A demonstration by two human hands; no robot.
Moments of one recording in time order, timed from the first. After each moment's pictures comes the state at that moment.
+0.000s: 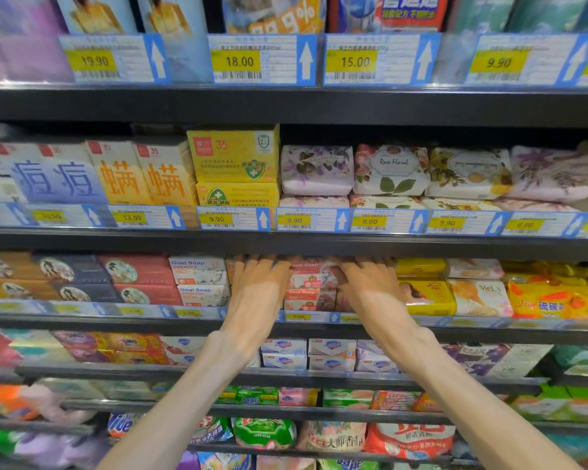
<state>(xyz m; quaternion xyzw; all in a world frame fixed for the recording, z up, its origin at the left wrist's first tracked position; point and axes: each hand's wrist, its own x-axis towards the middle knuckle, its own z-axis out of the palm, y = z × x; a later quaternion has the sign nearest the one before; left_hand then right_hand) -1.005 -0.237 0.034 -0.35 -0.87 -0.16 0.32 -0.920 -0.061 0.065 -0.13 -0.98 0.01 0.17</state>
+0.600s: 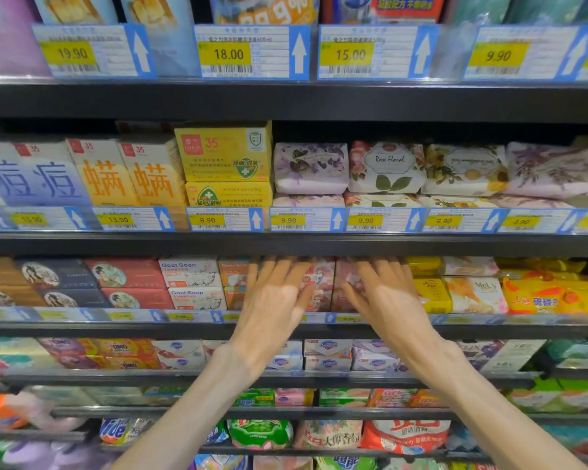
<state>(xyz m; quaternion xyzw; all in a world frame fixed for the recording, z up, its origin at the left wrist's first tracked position) -0.980 -0.221 0.038 -0.38 -0.86 -0.19 0.27 -0.890 -0.040 0.045 -0.09 -0.93 -0.04 0.35</state>
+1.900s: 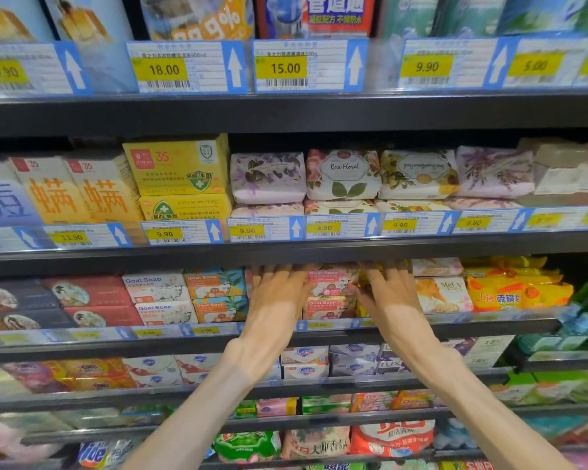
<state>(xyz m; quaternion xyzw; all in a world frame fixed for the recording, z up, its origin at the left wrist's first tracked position) -0.970 -0.161 0.051 -0.35 -0.91 -0.17 0.11 -0.876 0.021 0.024 -0.16 -0.94 0.02 0.31</state>
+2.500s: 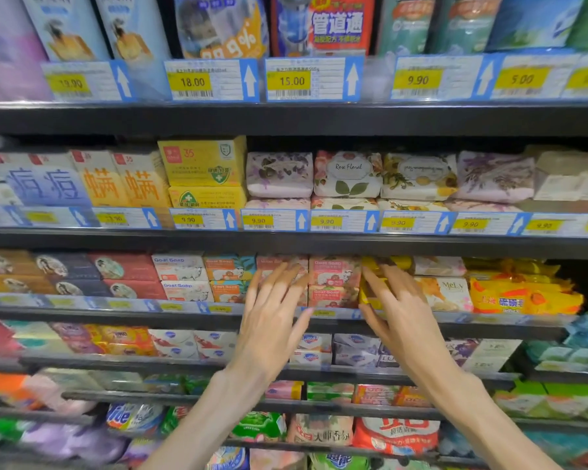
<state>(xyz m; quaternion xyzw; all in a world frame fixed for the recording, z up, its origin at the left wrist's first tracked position) -0.917 -0.206 0.033 -0.39 -0.88 -0.19 0.20 -0.821 0.013 0.034 -0.07 -0.96 0.03 0.28</state>
